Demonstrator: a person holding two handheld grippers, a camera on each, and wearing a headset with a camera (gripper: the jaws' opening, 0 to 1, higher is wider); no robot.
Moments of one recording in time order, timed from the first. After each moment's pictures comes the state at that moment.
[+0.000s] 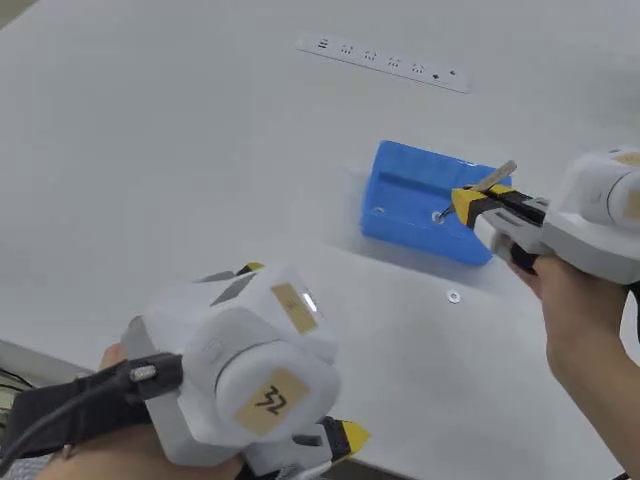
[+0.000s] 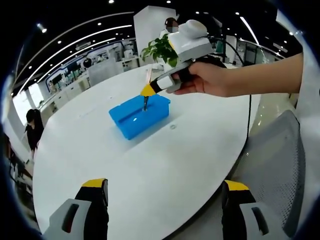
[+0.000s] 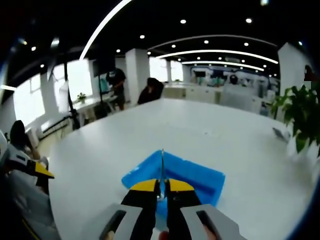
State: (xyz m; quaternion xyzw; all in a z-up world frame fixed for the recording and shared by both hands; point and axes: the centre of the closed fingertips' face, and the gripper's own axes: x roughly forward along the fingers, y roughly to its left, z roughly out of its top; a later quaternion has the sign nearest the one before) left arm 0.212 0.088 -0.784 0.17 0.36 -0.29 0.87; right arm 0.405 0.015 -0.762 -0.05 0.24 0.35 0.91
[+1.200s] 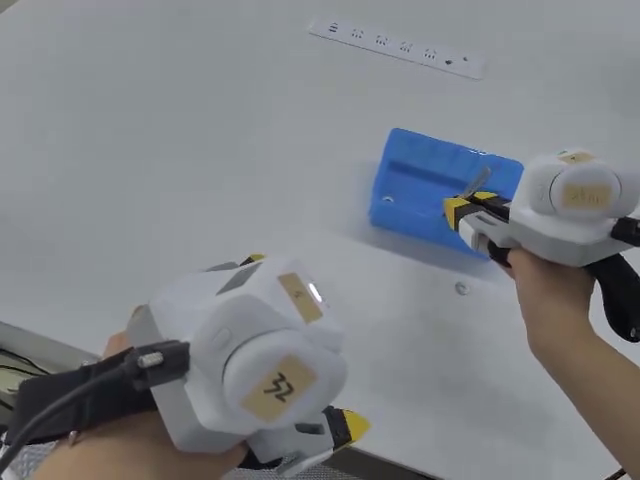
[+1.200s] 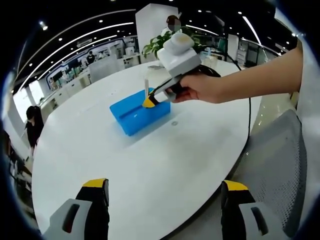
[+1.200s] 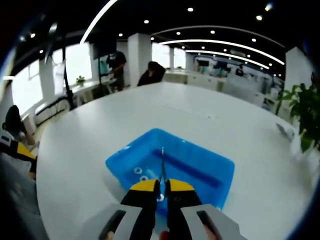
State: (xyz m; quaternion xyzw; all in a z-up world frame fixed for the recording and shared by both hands) left arm 0.211 0.092 -0.790 0.16 0.38 -0.28 0.87; right arm 0.421 0.016 -0.817 -0.10 0.29 0.34 0.89
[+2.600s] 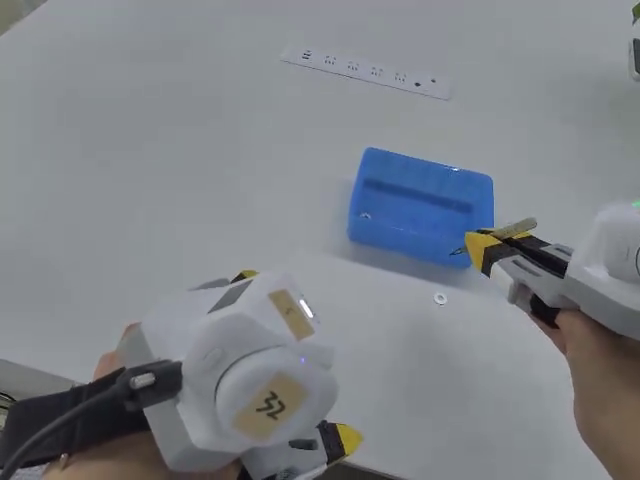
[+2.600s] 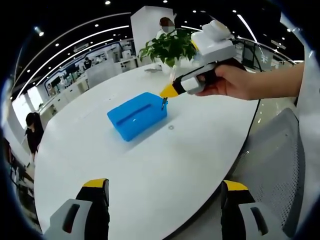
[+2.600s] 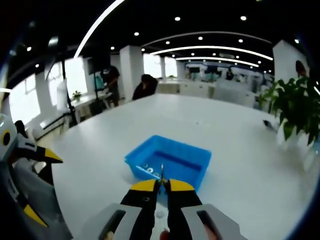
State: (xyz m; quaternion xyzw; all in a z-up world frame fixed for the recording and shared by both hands) left arm 0.211 0.083 -0.782 0.18 0.36 -0.29 0.87; right arm 0.357 -0.029 -0.765 -0.05 0.26 0.32 0.91
